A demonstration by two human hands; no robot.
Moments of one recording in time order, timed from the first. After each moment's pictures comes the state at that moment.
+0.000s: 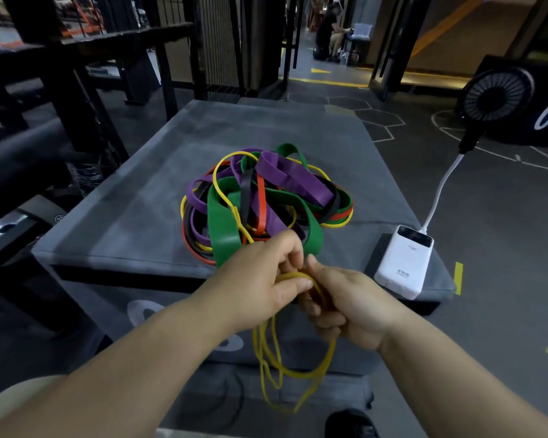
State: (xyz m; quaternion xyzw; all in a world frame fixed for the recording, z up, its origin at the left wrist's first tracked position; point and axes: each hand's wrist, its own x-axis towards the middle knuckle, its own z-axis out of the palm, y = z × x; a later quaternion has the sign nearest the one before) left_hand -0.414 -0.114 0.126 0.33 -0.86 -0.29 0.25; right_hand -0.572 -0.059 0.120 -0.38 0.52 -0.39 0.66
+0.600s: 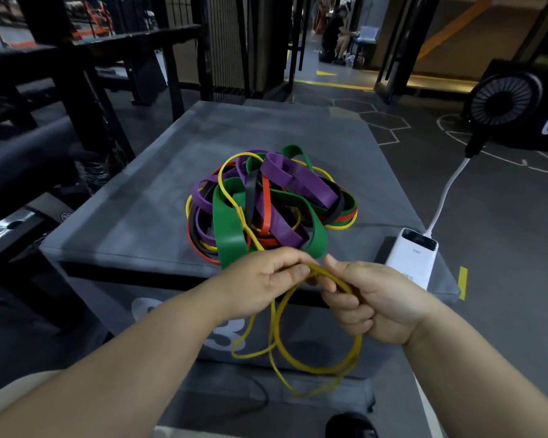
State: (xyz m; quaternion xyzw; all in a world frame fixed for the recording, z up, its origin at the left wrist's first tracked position) left_hand -0.413 -0.126 0.119 0.30 -0.82 -0.46 0.20; right_hand -0.595 -0.057 0.133 -0.38 0.46 -0.37 0.71
